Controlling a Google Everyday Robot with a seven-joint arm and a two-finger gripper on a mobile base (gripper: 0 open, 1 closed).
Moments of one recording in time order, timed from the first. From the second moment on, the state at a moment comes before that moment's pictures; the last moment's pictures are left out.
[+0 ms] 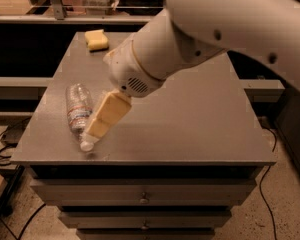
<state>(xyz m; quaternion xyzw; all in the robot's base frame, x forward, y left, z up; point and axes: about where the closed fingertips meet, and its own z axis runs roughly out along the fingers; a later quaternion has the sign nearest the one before) 0.454 0.108 0.949 -0.66 0.63 0.20 0.35</state>
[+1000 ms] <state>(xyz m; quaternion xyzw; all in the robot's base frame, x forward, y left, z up) 0.482 0.127 0.887 -0.58 0.71 0.23 0.33</state>
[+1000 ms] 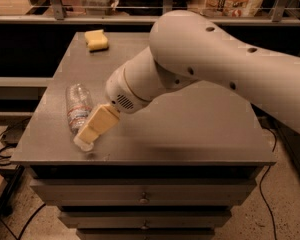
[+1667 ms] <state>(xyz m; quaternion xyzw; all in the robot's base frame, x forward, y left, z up) 0.485 0.135 0.863 -0.55 0.73 0.25 0.32</state>
